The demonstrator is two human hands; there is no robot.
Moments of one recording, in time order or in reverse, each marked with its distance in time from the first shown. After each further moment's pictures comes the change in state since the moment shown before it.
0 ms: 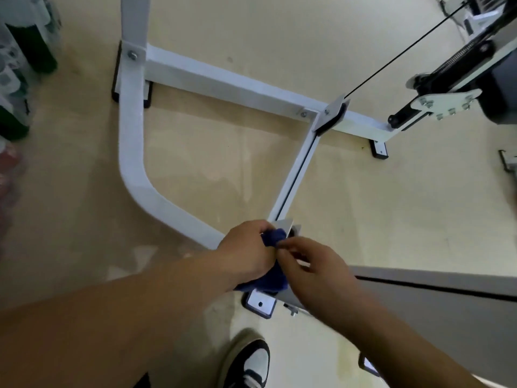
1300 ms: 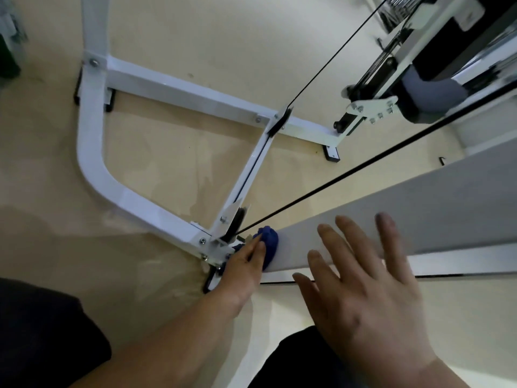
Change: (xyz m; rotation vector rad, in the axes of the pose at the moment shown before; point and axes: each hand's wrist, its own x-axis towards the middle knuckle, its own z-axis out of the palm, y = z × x) left_hand -0.035 -0.025 0.164 -0.464 0.093 0.087; right_hand -0.147 0.094 -0.057 -1.293 0.908 -0.711
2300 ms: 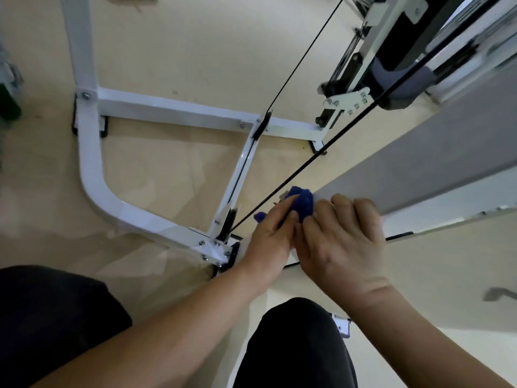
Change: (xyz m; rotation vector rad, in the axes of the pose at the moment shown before) left_hand -0.051 0.087 0.042 -0.205 -0.205 0.171; right_hand 0.016 0.024 -0.001 -0.173 0.160 0.133
